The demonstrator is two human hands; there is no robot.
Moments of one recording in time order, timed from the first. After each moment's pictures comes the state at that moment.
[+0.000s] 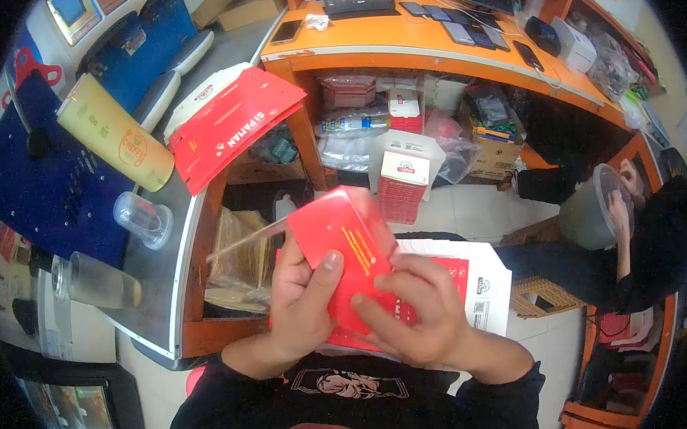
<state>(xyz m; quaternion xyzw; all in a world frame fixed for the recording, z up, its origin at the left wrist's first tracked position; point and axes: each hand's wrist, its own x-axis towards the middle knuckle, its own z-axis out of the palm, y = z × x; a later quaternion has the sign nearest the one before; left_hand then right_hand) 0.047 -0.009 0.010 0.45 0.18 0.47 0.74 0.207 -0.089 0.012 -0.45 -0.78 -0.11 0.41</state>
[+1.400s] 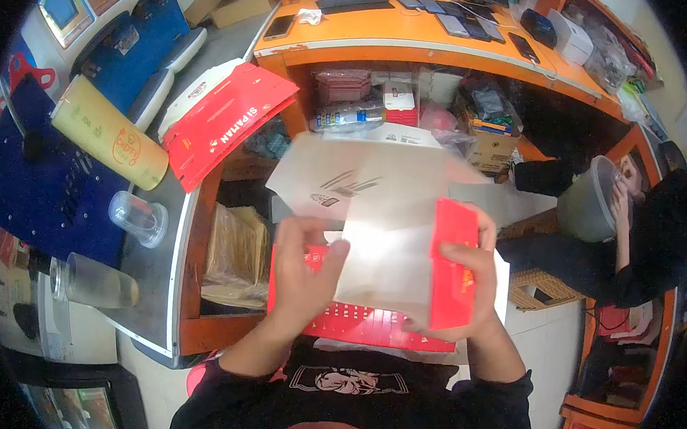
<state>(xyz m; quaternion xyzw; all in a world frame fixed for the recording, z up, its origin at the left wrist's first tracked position) 0.035 0.019 -0.047 0.79 0.37 0.39 0.30 0.259 -0.093 -0.022 -0.47 -0.68 0.08 0.55</state>
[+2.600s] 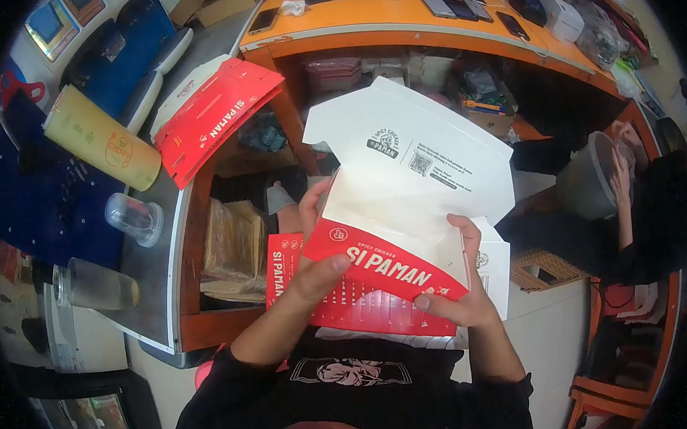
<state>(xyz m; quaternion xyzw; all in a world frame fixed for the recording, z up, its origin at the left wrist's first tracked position) 0.062 0.022 -0.069 0.50 0.10 0.39 0.76 0.252 -0.125 -0.062 -0.44 -0.43 0.46 0.64</state>
